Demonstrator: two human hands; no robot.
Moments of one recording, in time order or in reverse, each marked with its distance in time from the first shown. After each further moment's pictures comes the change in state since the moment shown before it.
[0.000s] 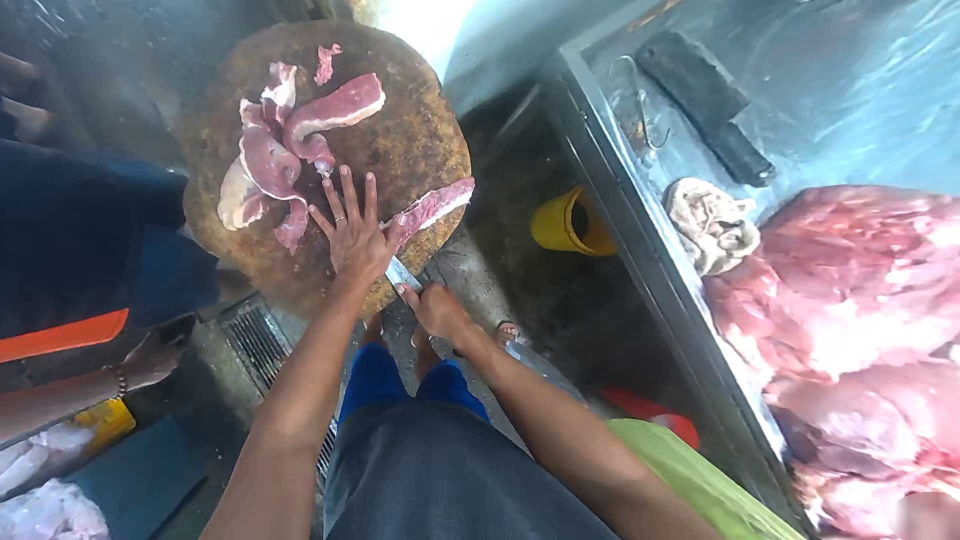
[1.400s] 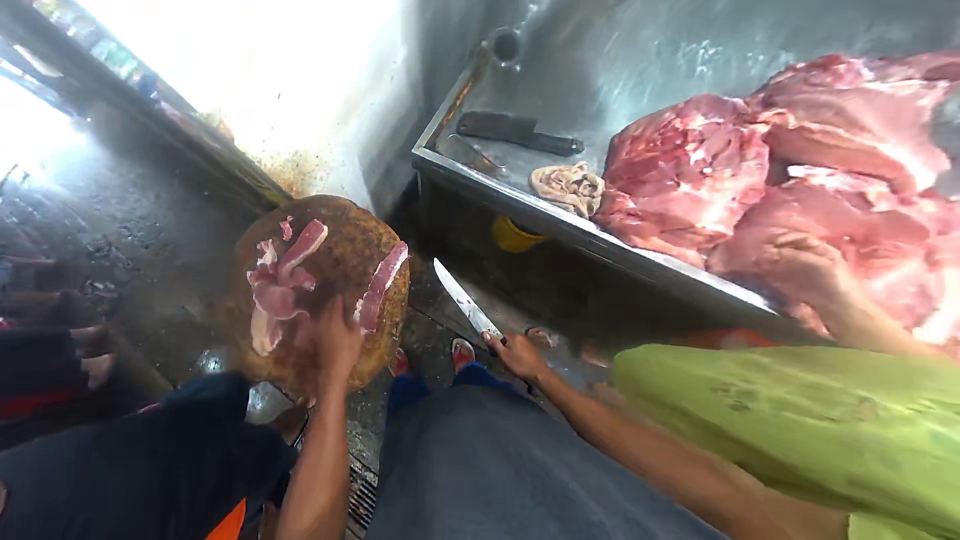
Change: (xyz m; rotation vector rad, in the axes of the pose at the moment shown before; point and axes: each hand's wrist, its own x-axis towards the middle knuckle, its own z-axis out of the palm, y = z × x) left_hand -0.047 -0.013 -0.113 -0.242 -0.176 0.171; right_hand -0.090 0.171 0.050 0.507 0.406 0.140
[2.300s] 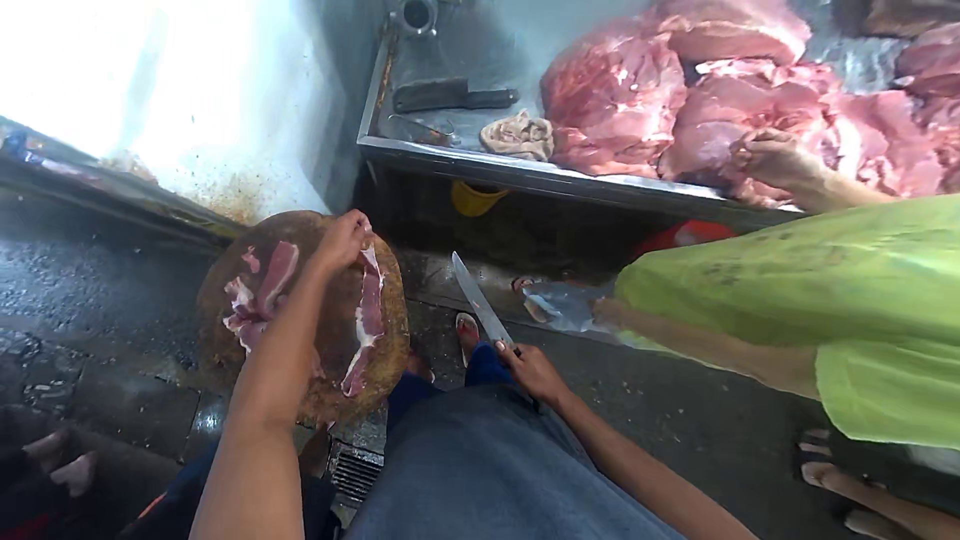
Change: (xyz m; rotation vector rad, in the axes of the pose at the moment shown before) left_hand 0.203 0.085 -0.027 -0.164 -0.547 0.658; right_hand -0.086 -0.027 0.094 0.420 0.214 0.191
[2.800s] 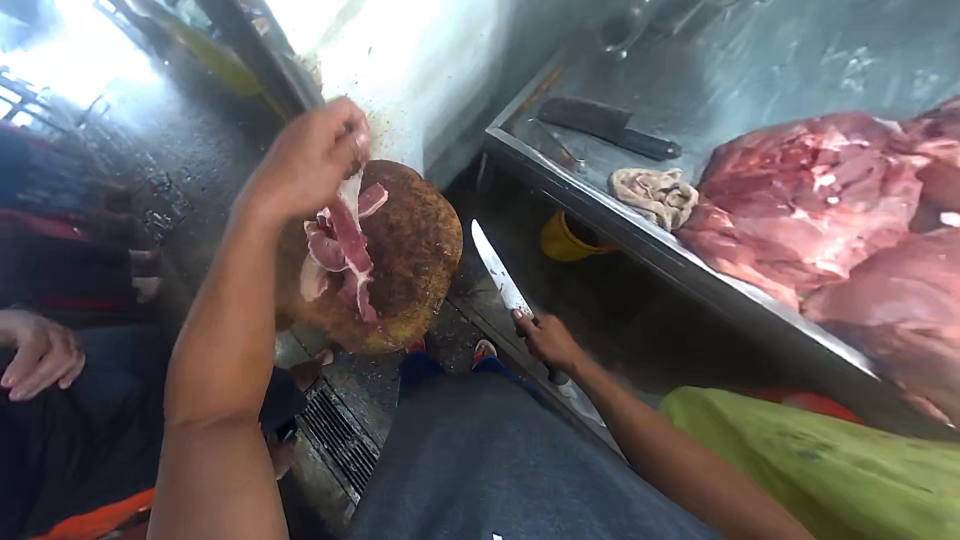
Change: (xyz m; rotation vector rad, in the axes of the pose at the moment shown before) left_hand -0.217 0.149 -0.135 0.151 0.437 -0.114; right_hand 0.092 -0.083 -0.059 -0.328 -0.264 -0.296
